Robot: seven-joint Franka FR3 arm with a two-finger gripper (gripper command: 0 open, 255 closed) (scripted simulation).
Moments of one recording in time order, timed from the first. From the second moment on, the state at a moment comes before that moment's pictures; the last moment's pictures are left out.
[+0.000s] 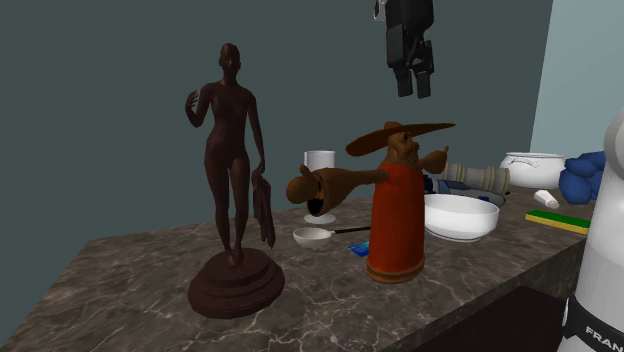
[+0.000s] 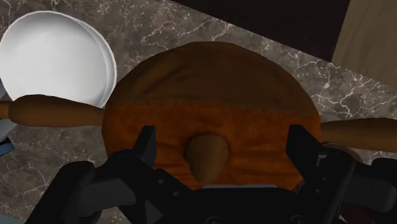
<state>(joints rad) -0.01 -0.75 0.06 -2.40 -0.04 1.52 -0.15</state>
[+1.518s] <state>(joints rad) -0.05 0.02 0.05 -1.93 -0.03 1.90 -0.10</state>
